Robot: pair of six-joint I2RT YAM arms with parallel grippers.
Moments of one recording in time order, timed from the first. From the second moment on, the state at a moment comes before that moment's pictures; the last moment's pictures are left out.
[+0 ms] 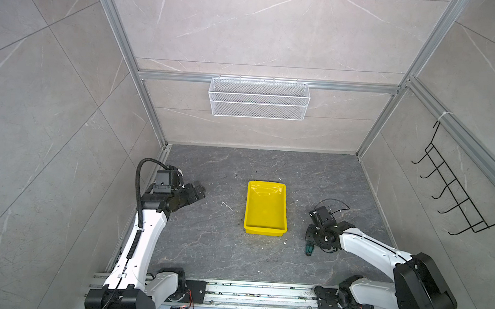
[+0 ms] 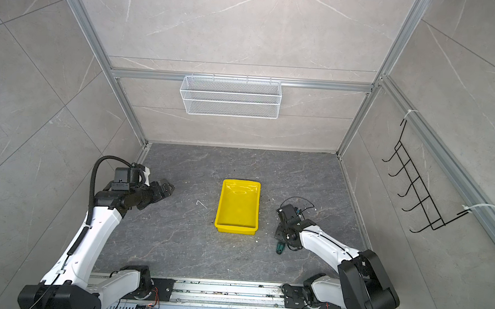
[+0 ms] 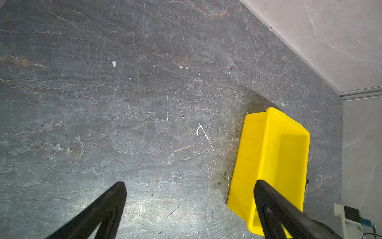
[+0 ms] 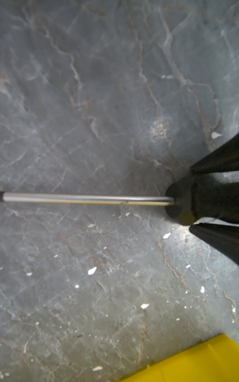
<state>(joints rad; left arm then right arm) 0.01 1.07 0.97 -0.78 0.22 -0.45 0.44 1.28 0.56 -0.52 0.11 0.76</state>
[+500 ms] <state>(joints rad) 0.01 1.06 0.97 -0.78 0.22 -0.45 0.44 1.29 0.57 -0.52 0.11 0.74</state>
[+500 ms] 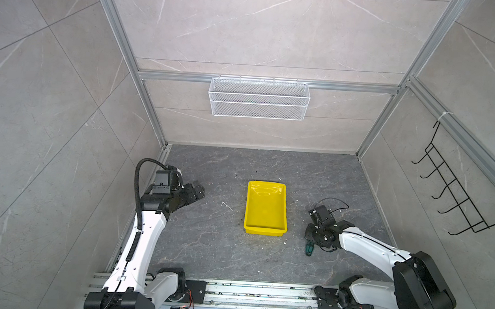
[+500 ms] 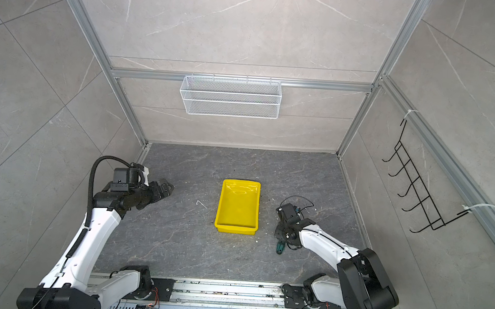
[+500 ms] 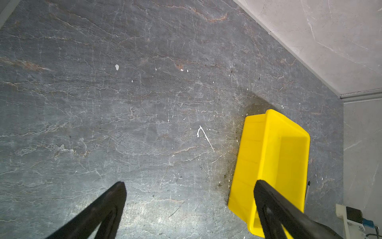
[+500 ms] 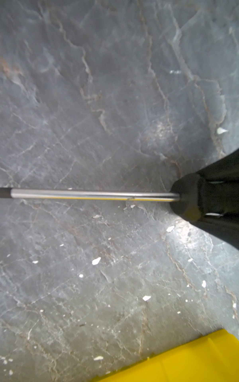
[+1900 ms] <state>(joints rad) 0.01 1.03 0.97 -0.78 0.23 -0.45 0.74 1.74 1.49 -0.87 0.10 0.42</state>
